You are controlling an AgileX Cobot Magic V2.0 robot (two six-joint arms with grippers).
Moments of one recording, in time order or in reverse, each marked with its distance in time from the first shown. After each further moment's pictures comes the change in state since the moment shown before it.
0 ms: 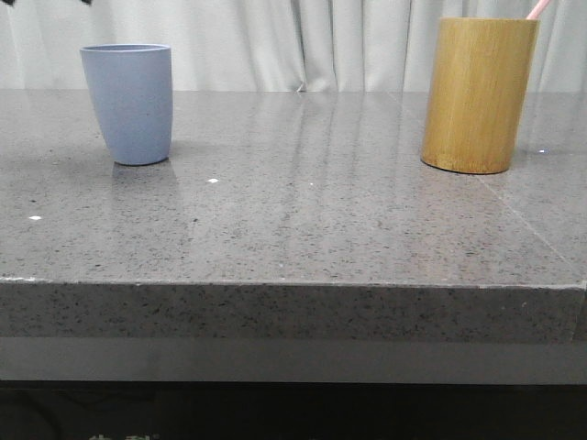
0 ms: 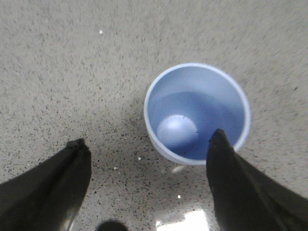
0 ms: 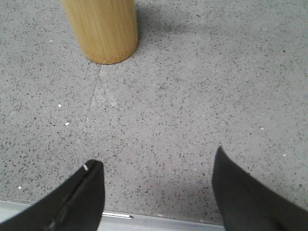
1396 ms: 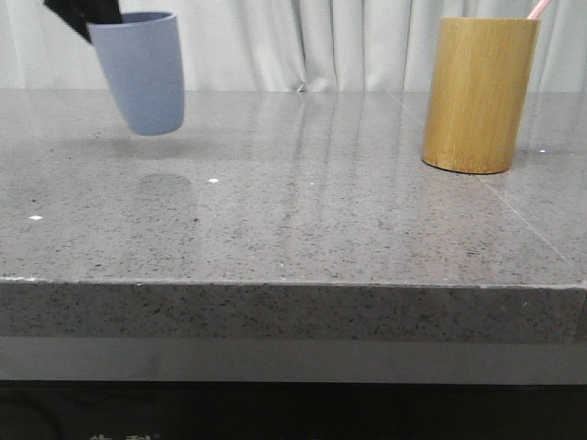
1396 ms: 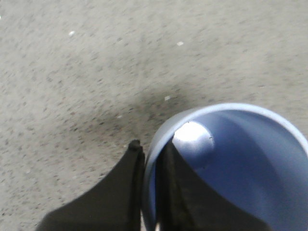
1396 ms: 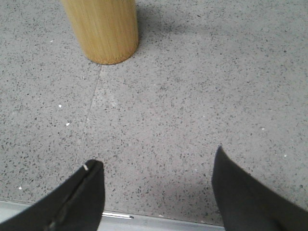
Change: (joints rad) left arm -0.033 0.328 -0.414 -0.023 0.229 0.002; right arm 0.000 0.000 0.000 0.000 -0.001 0.000
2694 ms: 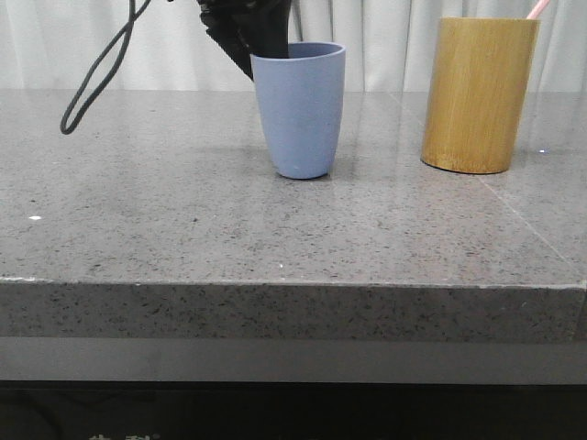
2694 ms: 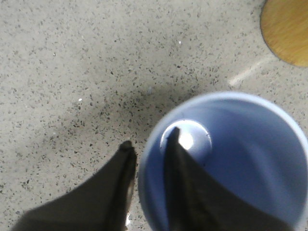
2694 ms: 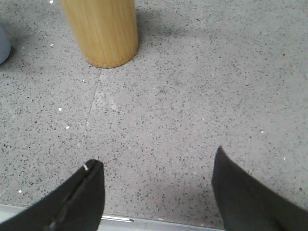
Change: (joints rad) left arm -0.312 0.115 -0.091 0.029 0.011 0.002; right arm 0.000 0.000 0.000 0.002 -0.011 0.000
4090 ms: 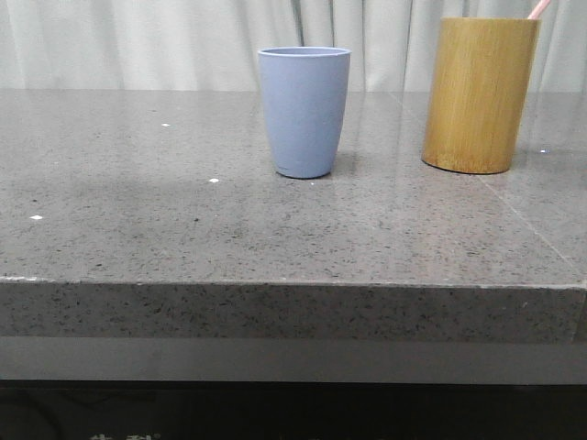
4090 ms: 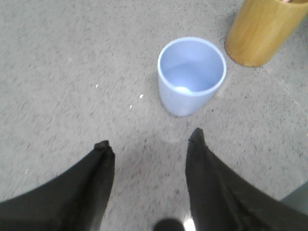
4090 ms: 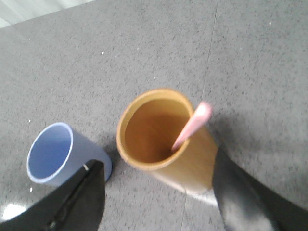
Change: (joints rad) left arm 0.022 -0.702 0.571 0.059 -0.174 -0.074; right arm -0.269 0.640 -0.592 0.735 0.173 -0.430
